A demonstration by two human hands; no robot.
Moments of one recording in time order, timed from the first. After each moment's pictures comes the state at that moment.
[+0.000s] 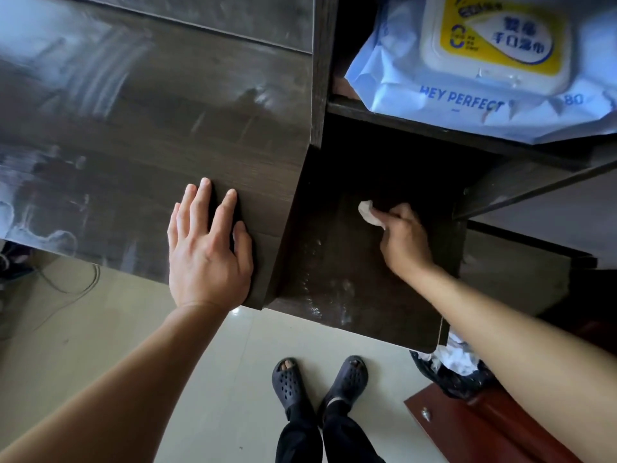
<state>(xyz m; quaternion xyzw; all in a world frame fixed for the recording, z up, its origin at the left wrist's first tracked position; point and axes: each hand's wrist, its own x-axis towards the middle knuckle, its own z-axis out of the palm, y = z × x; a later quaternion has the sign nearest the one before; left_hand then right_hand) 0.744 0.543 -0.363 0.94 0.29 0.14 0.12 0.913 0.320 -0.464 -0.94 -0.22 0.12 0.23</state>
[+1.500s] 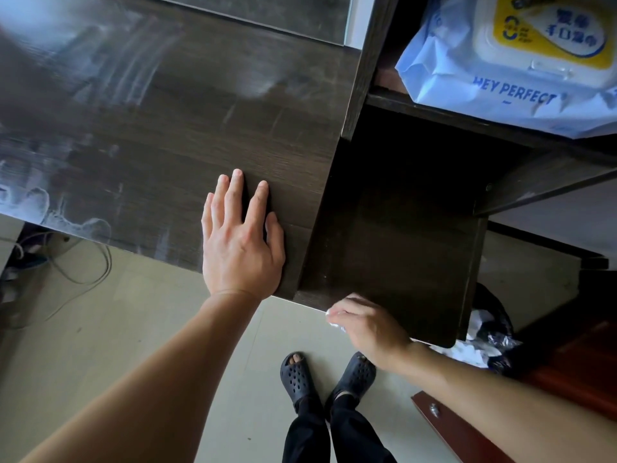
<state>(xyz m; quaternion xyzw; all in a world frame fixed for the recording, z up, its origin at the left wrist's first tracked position) 0.741 0.544 -0.364 0.94 0.28 0.14 0.12 0.768 0.320 -0.456 -0.82 -0.42 0.29 0.28</state>
